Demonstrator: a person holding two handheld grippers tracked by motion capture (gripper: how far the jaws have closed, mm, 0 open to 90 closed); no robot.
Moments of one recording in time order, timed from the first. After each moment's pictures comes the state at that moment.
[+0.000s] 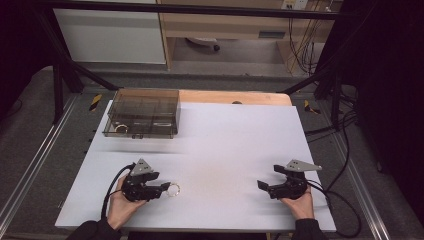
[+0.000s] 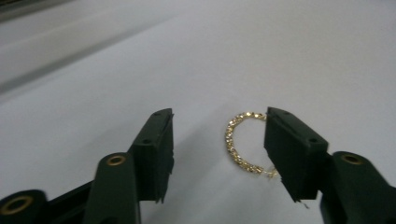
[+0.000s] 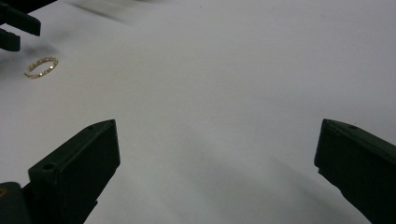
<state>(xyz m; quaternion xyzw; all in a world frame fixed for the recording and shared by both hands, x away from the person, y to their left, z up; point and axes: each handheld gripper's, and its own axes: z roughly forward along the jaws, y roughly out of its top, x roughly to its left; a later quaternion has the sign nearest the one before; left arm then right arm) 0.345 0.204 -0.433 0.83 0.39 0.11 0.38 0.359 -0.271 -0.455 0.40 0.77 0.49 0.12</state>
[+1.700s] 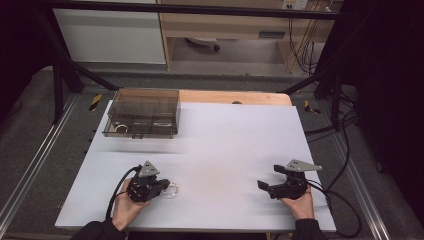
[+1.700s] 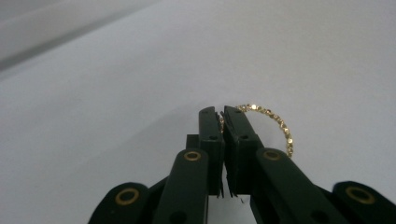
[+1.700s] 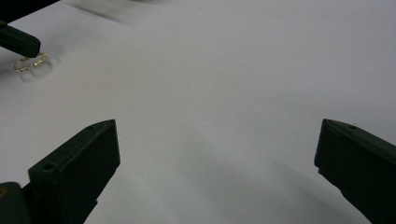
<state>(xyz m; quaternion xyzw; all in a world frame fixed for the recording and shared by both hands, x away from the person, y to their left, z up) 0.344 0.194 -0.436 0.84 0.39 0.11 0.36 0.359 -0.271 -0.454 0.40 0.77 0.49 0.12</state>
